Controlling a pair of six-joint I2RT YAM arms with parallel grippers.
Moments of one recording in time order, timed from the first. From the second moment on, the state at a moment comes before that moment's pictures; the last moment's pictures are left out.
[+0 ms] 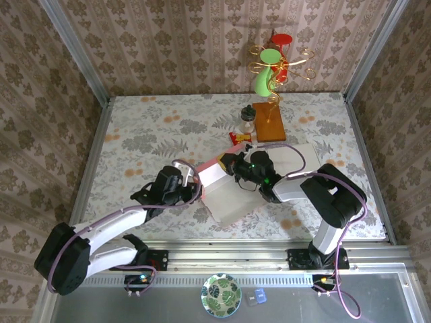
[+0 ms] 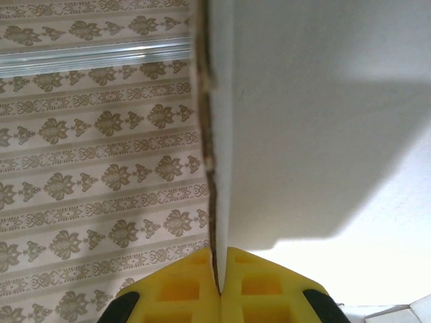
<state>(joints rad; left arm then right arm) -0.71 1.09 0.45 -0.07 0.12 -0.39 0.63 1.73 0.64 0.91 -0.27 1.56</state>
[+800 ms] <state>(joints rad) -0.82 1.22 0.45 0.00 -0.10 -0.38 0.68 1.72 0.52 1.09 -0.17 1.57</state>
